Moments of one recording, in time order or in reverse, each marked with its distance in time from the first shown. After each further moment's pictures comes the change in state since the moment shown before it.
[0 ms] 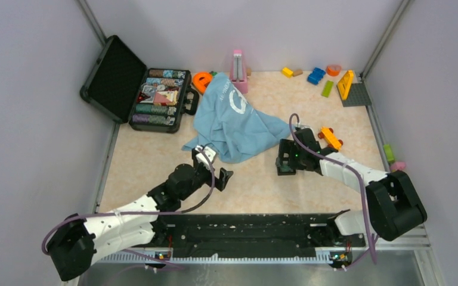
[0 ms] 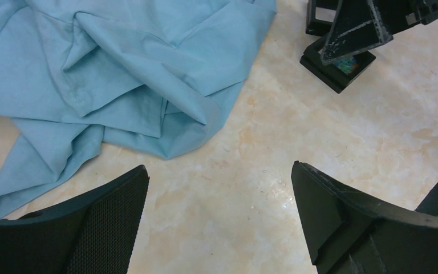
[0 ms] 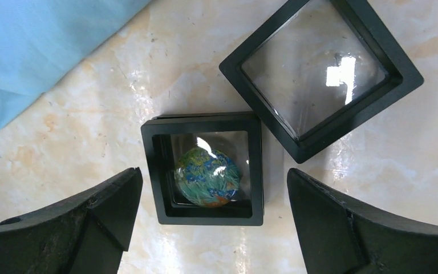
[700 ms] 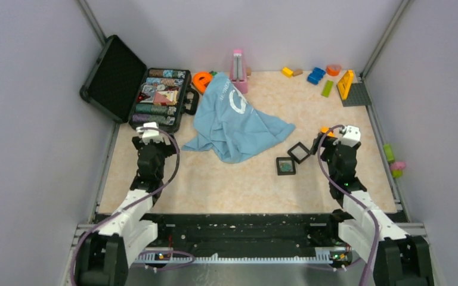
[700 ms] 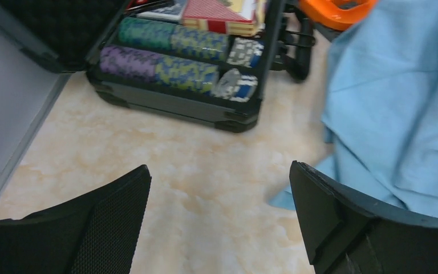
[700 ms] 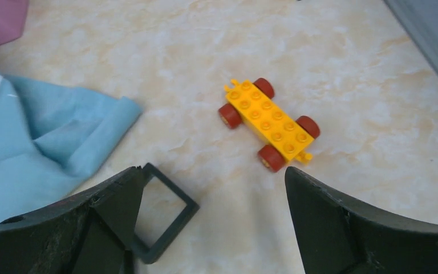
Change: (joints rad) left arm 0.673 -0.033 0.011 0.036 -0.156 0.018; right arm -0.307 -0.504 -0.334 0.488 0.182 -0.262
